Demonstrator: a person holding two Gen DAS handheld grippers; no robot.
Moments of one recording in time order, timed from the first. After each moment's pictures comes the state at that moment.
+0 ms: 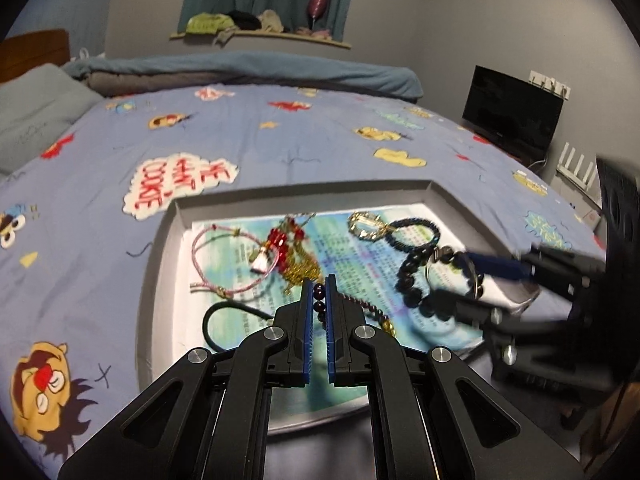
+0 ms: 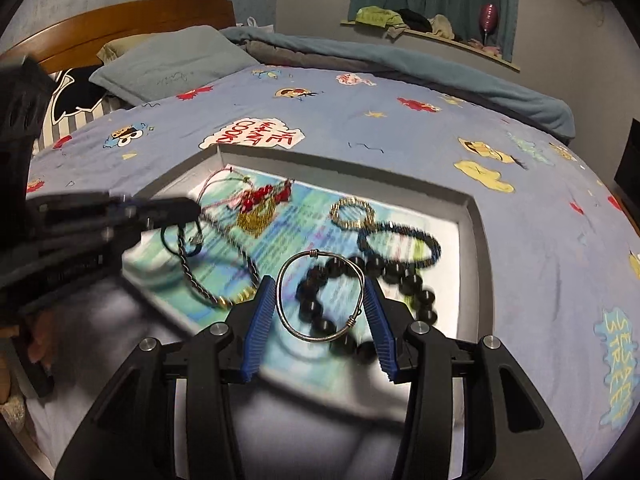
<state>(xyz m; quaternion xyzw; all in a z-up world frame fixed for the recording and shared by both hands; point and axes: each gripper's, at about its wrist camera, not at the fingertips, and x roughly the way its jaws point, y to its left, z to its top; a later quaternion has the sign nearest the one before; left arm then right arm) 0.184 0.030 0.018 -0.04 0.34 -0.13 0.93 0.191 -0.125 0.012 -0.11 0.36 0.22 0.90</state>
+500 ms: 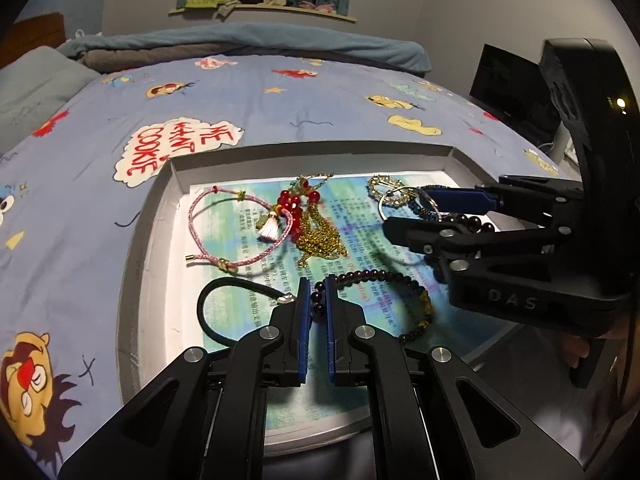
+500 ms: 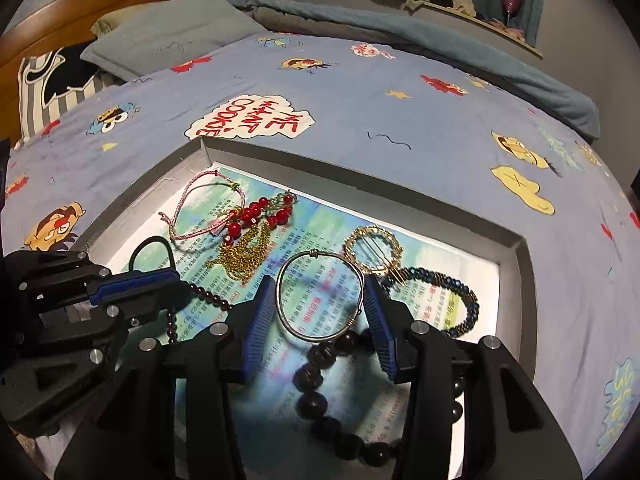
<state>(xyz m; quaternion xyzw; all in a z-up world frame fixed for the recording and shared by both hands) 0.199 0.033 -0.007 -0.03 0.38 -0.13 0.91 0.245 -0.087 -0.003 -0.14 0.42 0.22 0.87</state>
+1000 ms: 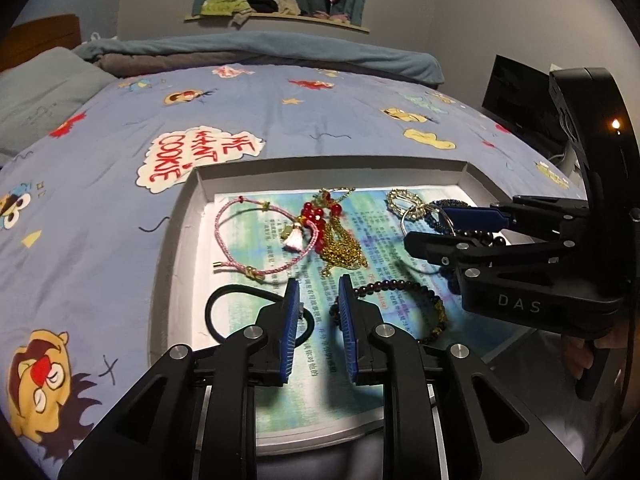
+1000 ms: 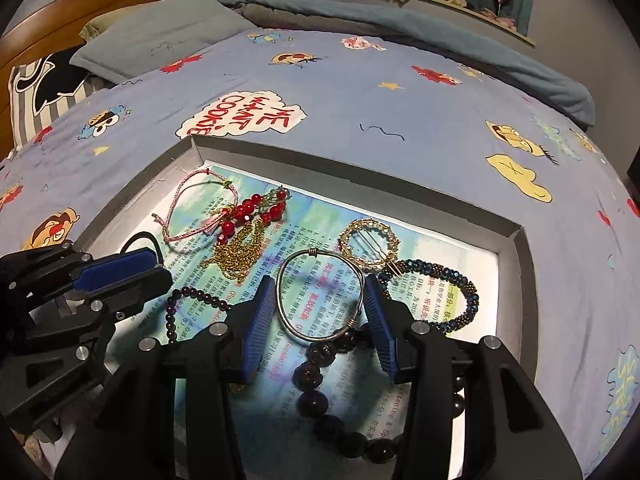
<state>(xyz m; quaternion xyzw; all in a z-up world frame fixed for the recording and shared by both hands) 0.196 0.044 0.000 -0.04 0.36 -0.10 0.92 0.247 -0.094 -0.001 -0.12 0.43 0.21 0.87</state>
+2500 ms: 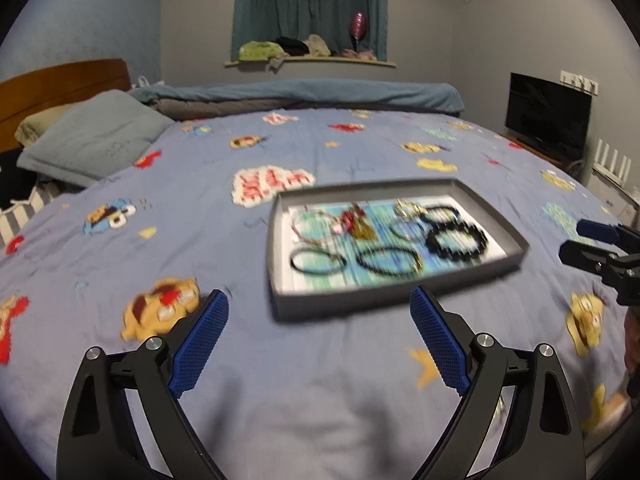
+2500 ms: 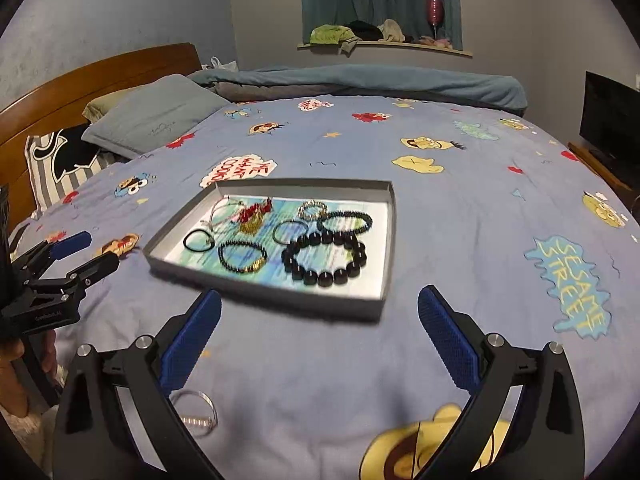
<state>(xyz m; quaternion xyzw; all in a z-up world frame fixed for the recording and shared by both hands) 0.057 0.053 0.051 0.00 0.31 -0.03 0.95 0.086 -0.201 0.064 -0.03 0.34 0.17 0.92</state>
